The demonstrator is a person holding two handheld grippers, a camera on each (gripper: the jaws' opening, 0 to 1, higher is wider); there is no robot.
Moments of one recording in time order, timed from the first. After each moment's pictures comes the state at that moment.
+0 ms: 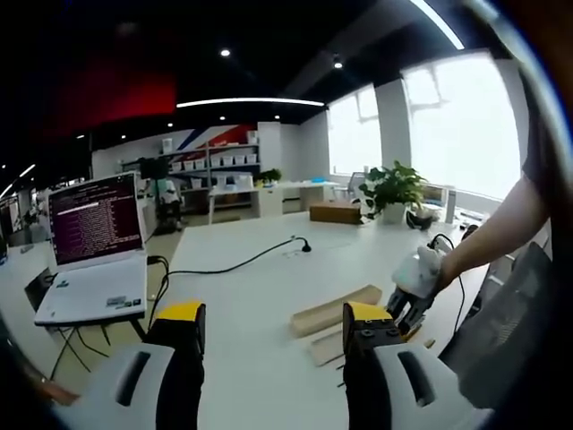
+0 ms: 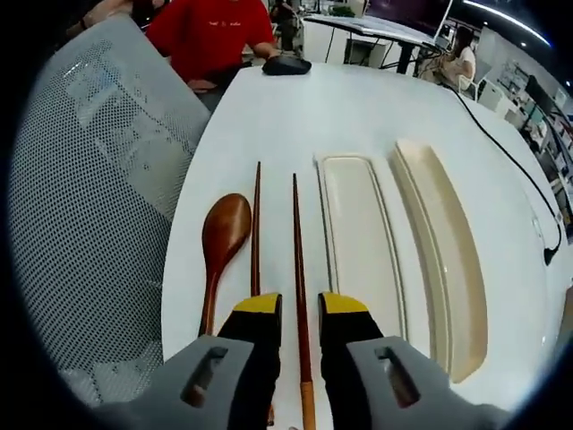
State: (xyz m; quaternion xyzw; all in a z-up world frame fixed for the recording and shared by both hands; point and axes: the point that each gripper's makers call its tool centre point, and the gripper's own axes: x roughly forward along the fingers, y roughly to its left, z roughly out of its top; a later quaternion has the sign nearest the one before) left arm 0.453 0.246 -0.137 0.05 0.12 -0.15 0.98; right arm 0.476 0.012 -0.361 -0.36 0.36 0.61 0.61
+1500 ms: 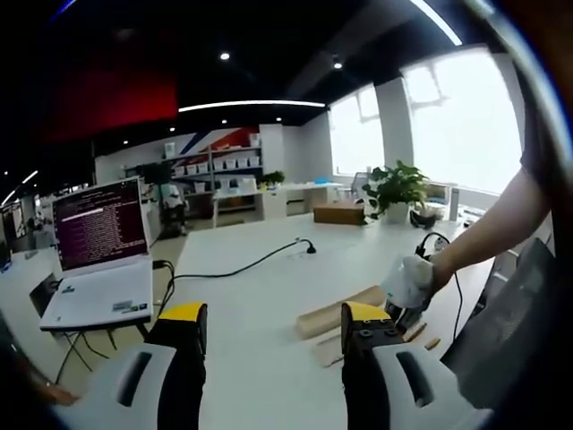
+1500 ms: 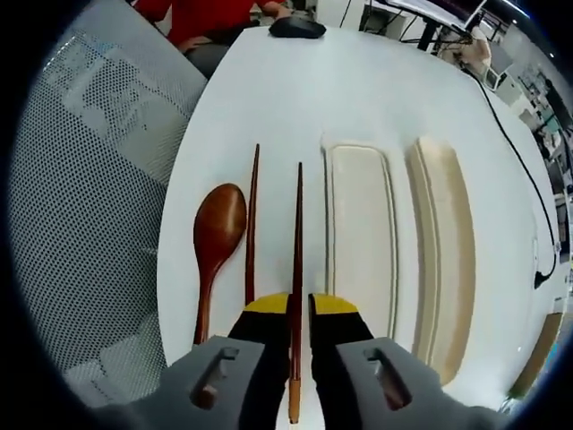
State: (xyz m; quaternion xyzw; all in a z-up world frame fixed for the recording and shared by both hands) left arm 0.450 0.227 -0.120 0.06 0.11 -0.14 0.98; right arm 0.478 0.021 -0.364 -0.45 0.41 0.57 0.55
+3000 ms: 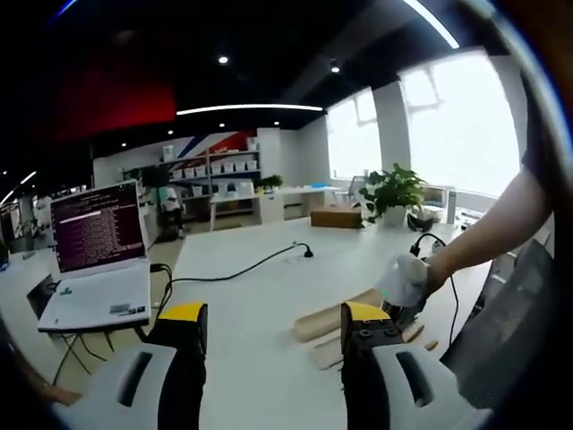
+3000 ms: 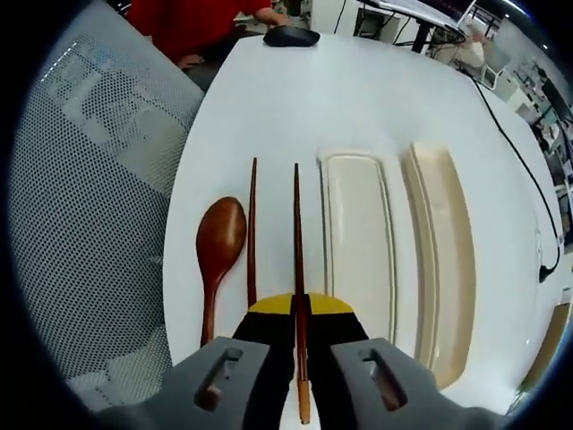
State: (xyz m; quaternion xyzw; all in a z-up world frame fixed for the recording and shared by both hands) left arm 0.449 0.227 -0.119 0.06 0.10 -0.14 0.98; right arm 0.481 0.024 -0.359 -0.42 0.42 0.58 0.56
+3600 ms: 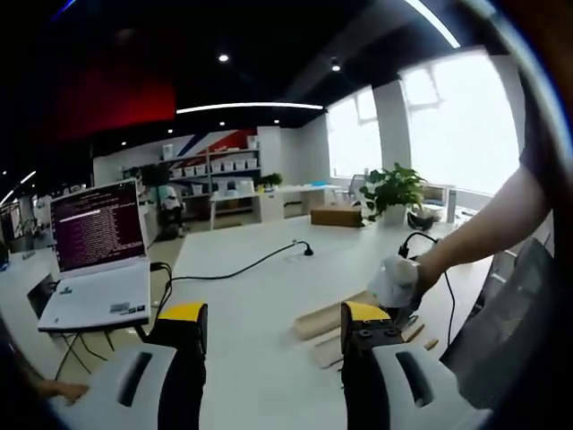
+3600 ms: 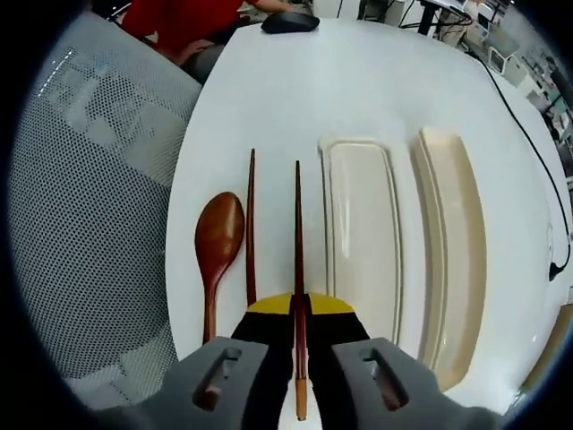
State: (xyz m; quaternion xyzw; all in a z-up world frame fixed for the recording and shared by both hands) left arm 0.450 0.227 -0.122 0.06 0.11 -0.15 0.98; right arm 0.481 0.024 -0.366 -0.43 0.46 0.57 0.52
